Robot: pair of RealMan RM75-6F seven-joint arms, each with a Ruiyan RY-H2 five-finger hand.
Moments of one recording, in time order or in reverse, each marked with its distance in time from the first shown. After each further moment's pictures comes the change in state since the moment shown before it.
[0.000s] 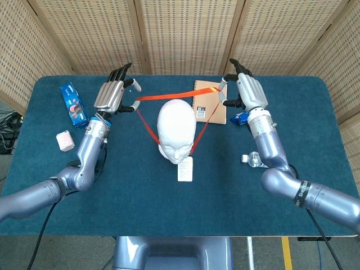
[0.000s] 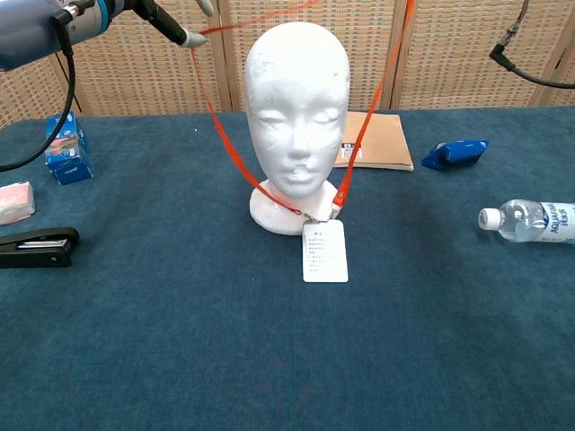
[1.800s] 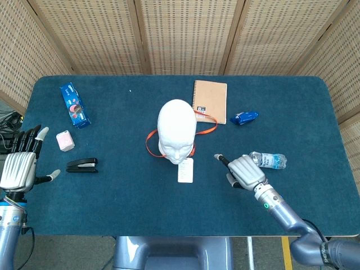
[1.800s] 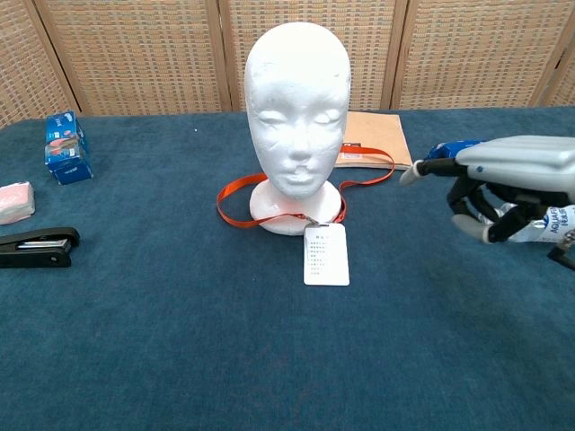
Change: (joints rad) left arm 0.681 0.405 0.386 -0.632 0.378 0.632 0.157; right arm -0.340 -0.055 -0.439 -0.188 -0.772 0.081 -0.158
